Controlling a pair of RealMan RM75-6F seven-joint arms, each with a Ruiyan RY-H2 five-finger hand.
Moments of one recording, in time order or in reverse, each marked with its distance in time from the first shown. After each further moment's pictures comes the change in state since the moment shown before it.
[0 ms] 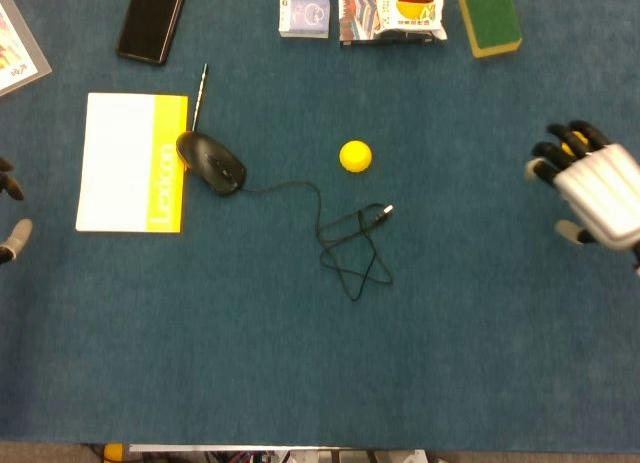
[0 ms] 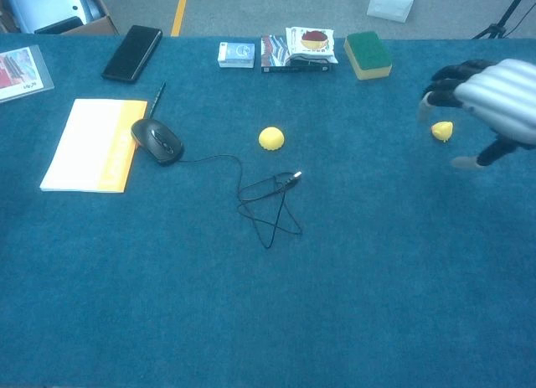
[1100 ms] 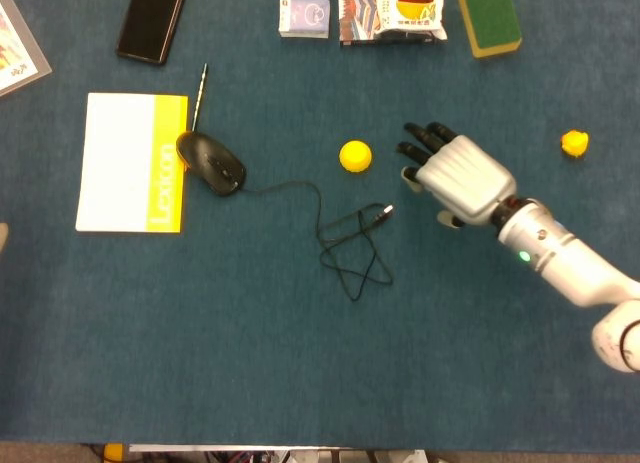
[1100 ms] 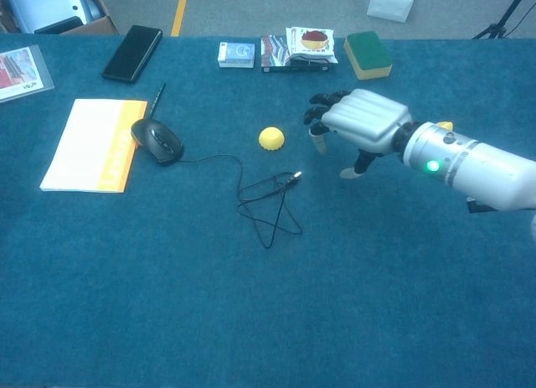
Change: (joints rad) left arm 0.048 0.039 -0.009 -0.048 0.000 0.064 0.018; right arm 0.287 -0.395 0.032 0.320 0.104 -0.197 -0.025
